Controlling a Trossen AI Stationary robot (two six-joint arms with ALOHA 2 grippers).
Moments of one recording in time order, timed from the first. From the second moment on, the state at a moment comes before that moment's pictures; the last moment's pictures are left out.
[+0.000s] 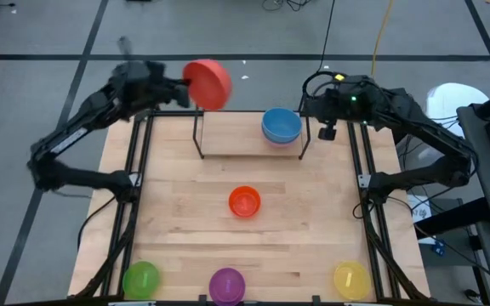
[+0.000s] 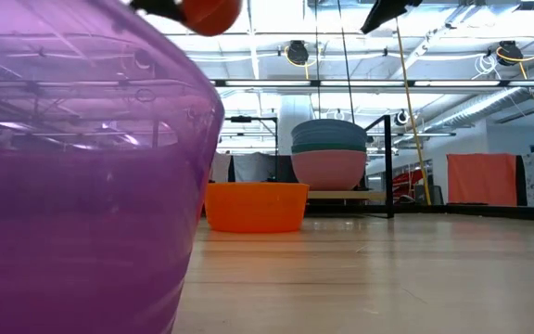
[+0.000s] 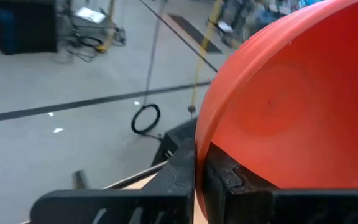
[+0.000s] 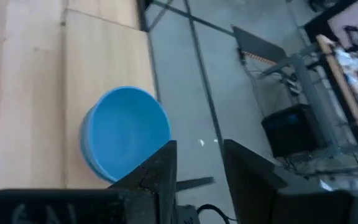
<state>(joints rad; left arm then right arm) 0.57 1.16 1.45 -0.63 -0.20 -0.43 -0.42 1.16 1.48 -0.94 0.26 -0.57</state>
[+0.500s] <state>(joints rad) 0.46 1.77 2.13 -0.93 0.01 -0.38 -0.42 1.03 1.48 -0.94 0.29 -0.56</state>
